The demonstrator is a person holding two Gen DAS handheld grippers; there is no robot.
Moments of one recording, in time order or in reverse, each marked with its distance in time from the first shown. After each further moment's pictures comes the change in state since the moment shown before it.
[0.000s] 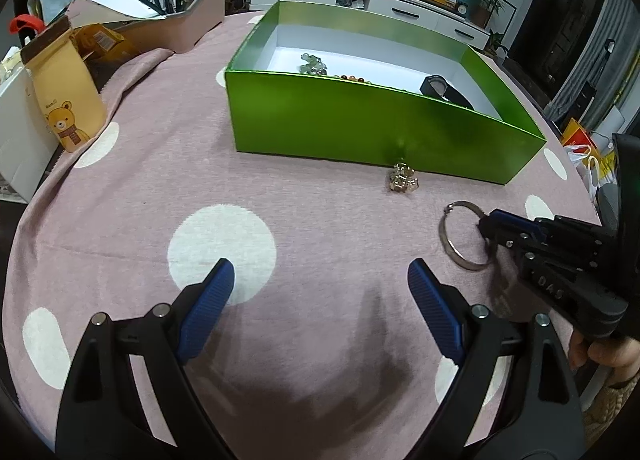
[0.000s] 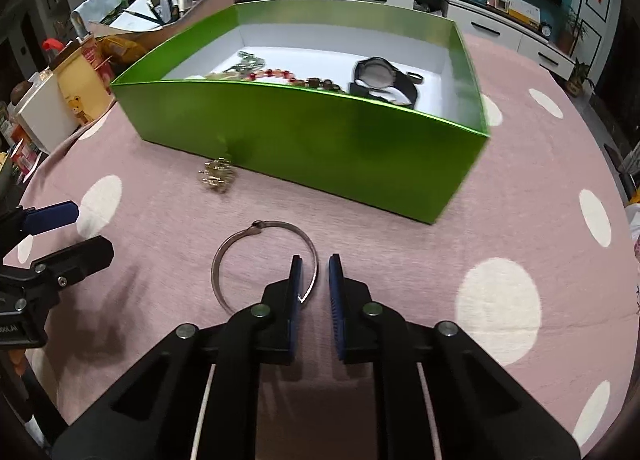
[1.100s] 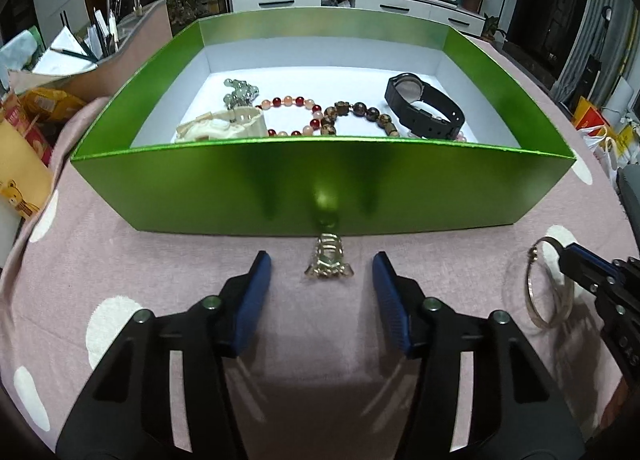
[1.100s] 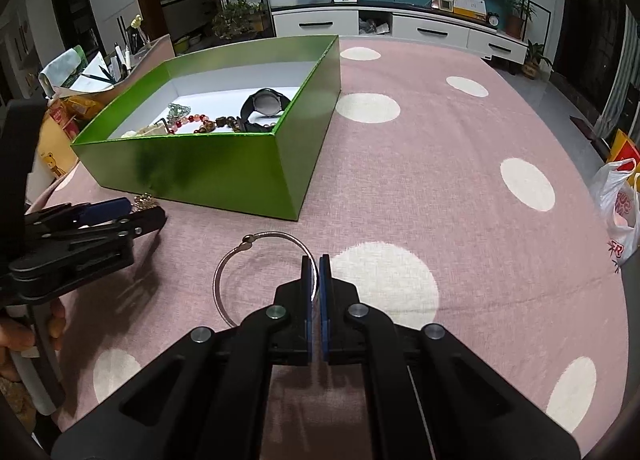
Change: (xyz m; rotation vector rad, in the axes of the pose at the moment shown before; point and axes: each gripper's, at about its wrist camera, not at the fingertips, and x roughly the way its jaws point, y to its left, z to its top) left arm 0.063 -0.073 0.041 0.101 -0.033 0.080; right arm -0.036 -0.067 -0.029 0.146 -0.133 -0.073
